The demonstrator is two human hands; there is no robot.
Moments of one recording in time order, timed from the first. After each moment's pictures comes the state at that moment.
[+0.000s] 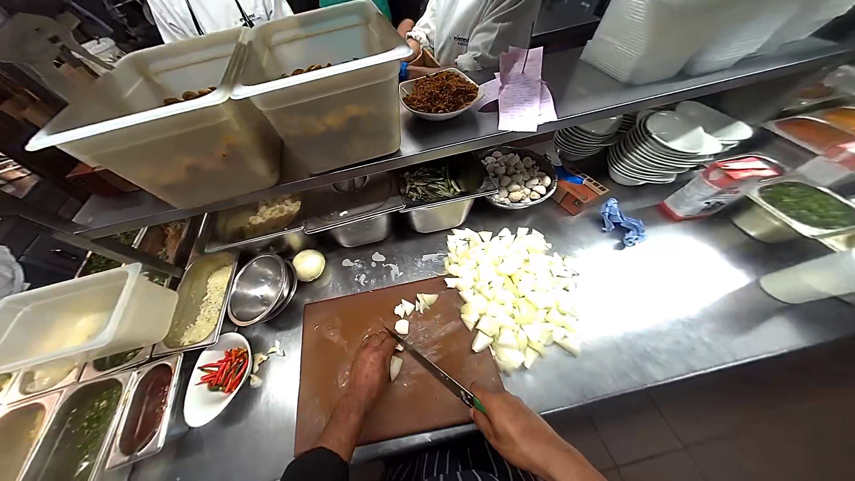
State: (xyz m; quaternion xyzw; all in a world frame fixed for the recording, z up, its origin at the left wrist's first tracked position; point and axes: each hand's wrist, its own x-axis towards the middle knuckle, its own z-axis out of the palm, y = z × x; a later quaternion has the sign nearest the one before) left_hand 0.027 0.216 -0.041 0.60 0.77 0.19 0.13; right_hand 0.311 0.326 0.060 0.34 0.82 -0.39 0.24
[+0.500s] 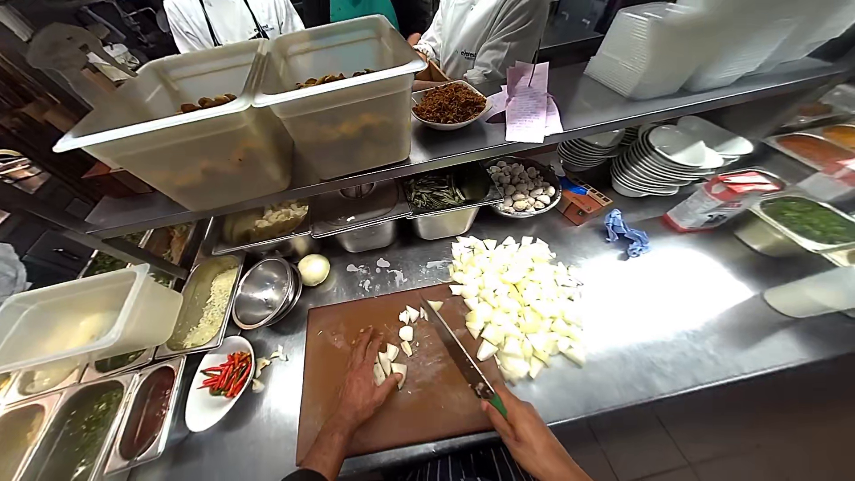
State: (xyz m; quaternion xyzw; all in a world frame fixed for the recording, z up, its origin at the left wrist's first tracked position) left_hand 0.010 0.178 -0.051 0.53 0.79 0.26 0.16; right_hand 0.336 0.318 0.012 0.43 0.78 -0.44 0.05
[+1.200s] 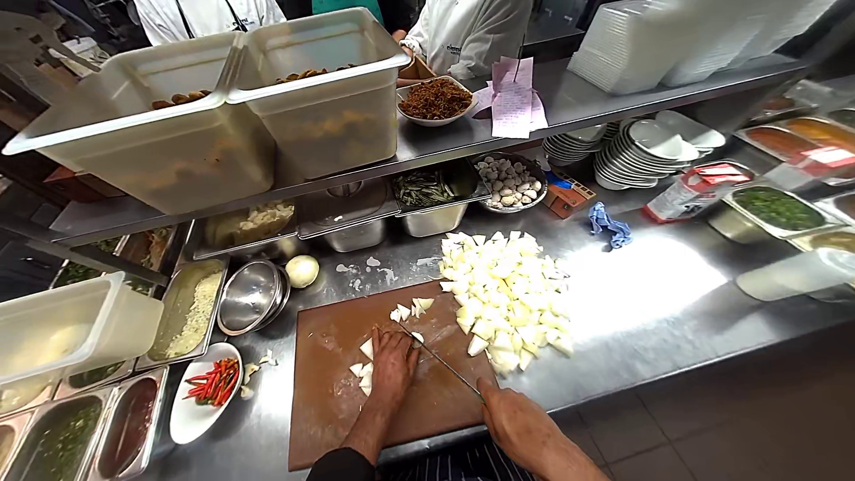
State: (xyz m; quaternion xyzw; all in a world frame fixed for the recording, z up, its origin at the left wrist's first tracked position) left_hand 0.068 0.250 -0.069 0.57 0.80 0.21 0.05; right_hand 0.297 0.327 0.080 0.42 0.80 -0.29 0.33
